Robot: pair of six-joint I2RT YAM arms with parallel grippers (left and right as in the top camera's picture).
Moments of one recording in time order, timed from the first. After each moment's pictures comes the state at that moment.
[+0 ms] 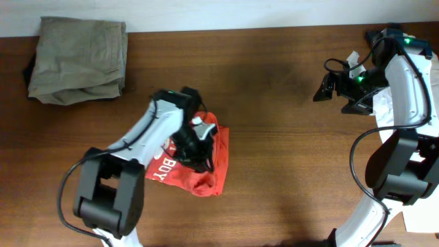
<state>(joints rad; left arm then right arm) -0.40 1.91 1.38 -1.29 0.53 -0.06 -0.26 2.05 1.89 -1.45 -0.41 -0.05</state>
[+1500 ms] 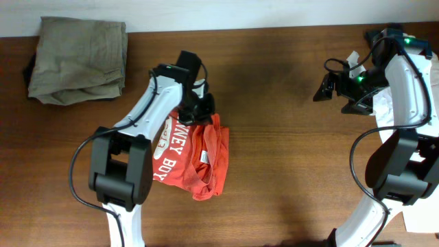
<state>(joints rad) -0.34 2.12 1.71 -1.05 0.41 -0.42 -0.26 2.05 1.89 -1.45 -0.41 -0.05</state>
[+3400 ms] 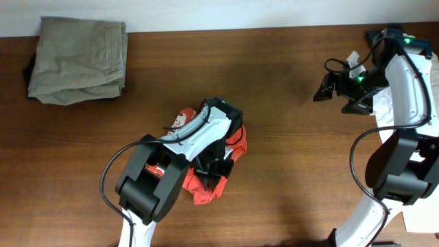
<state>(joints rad) -0.66 2.13 1.52 -1.50 0.25 -0.21 -0.26 2.05 1.89 -1.45 -0.41 -0.05</state>
